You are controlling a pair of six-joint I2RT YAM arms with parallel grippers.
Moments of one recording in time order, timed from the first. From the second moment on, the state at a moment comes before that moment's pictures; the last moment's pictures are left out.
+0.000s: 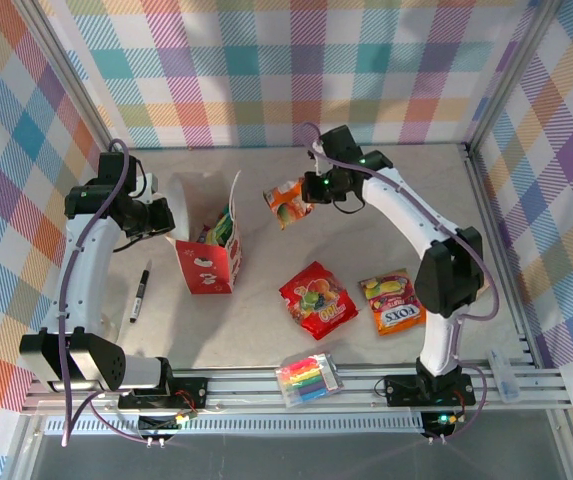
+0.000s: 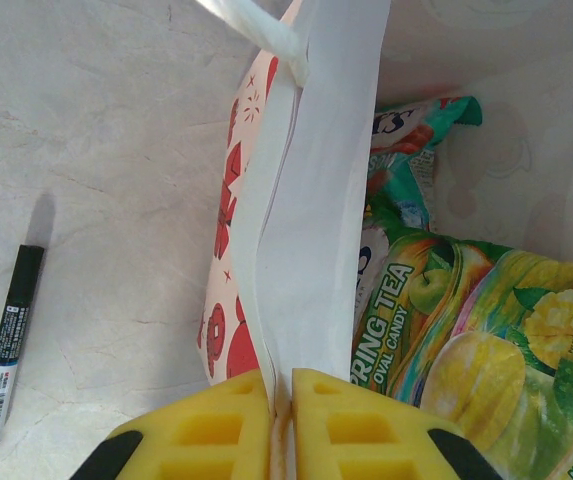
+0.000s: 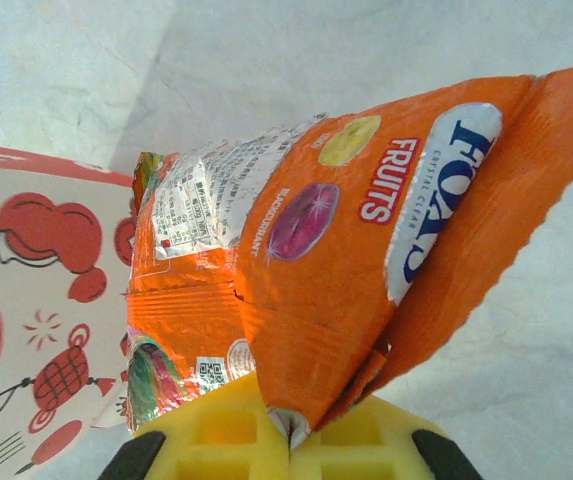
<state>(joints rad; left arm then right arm) 0.04 1.35 1.47 -1.21 0.18 -0.24 0.50 1.90 1.82 -0.84 -0.26 0.36</state>
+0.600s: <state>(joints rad) 0.04 1.35 1.49 -1.23 0.17 -0.27 0.69 1.74 2.00 -0.86 0.13 0.17</state>
